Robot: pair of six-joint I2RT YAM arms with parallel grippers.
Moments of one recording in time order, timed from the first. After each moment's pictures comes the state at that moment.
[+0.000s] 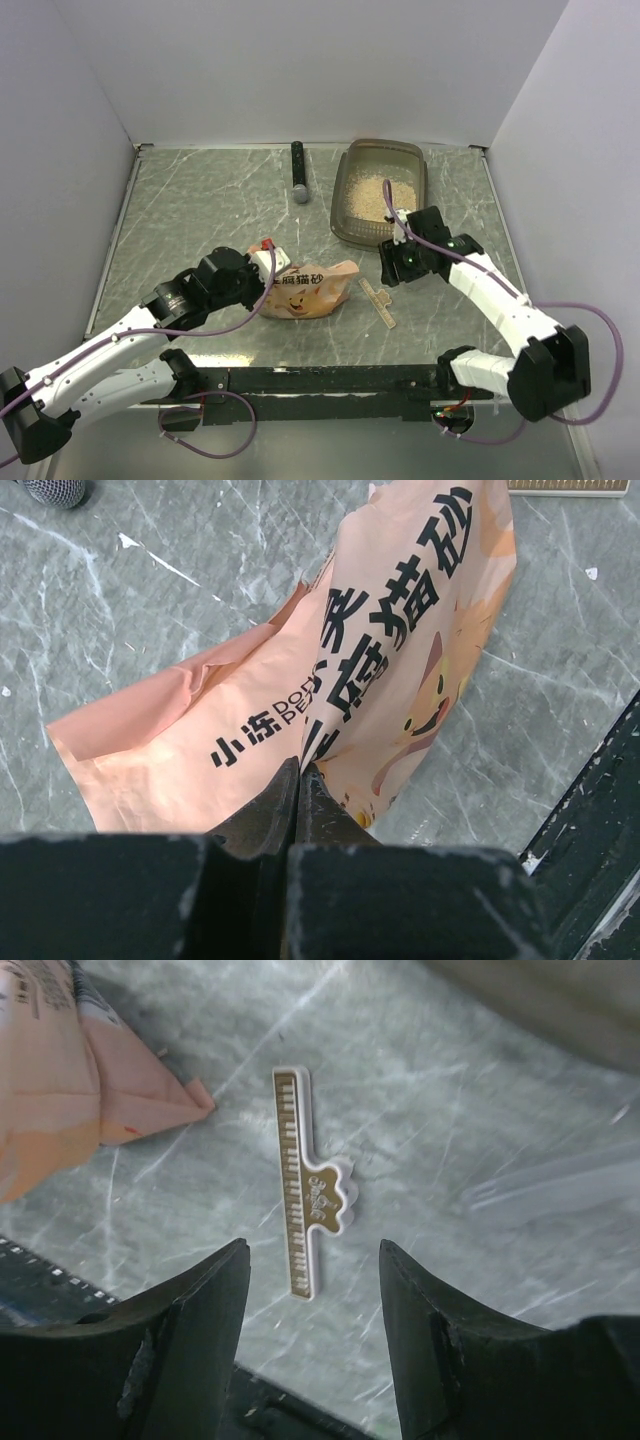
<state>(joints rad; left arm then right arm) -0.83 0.82 0.73 -0.47 0.00 0.17 0.35 1.16 0.87 -0.72 -0.20 0.02</state>
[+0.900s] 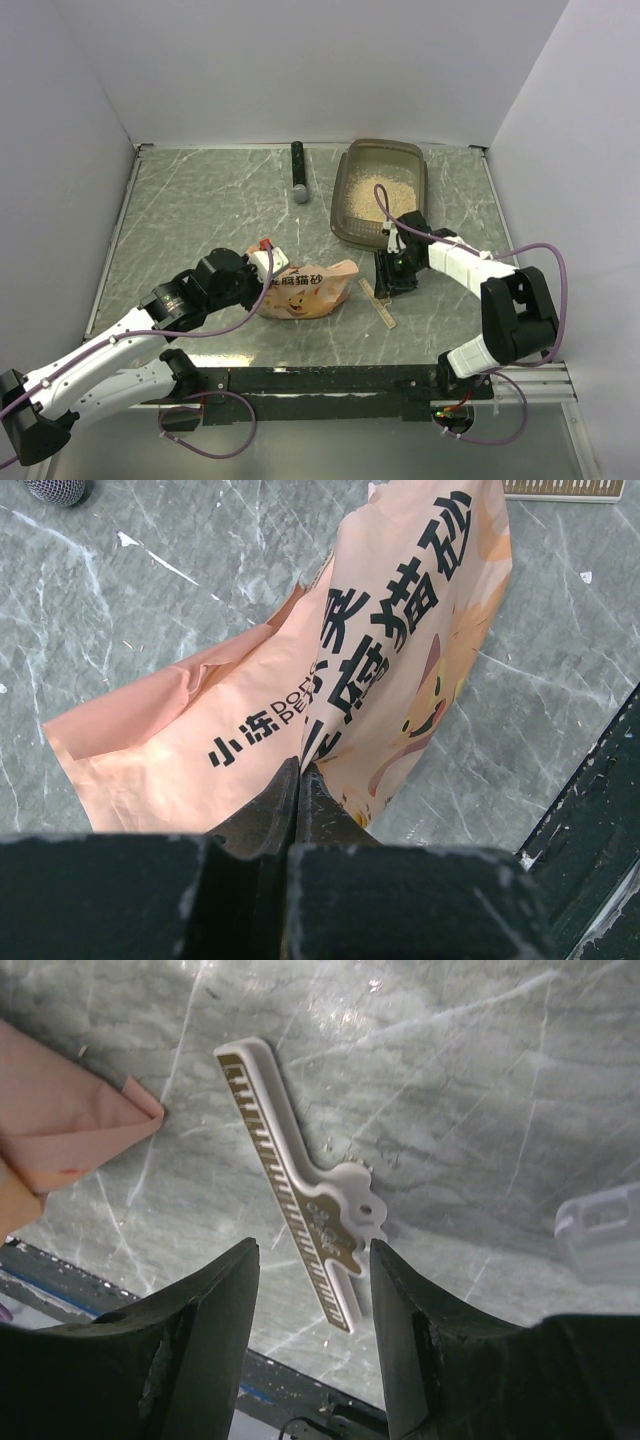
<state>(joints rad) -0.83 0.81 0.72 -0.47 0.00 0.16 0.30 1.47 0.83 -0.66 -0.32 0.21</state>
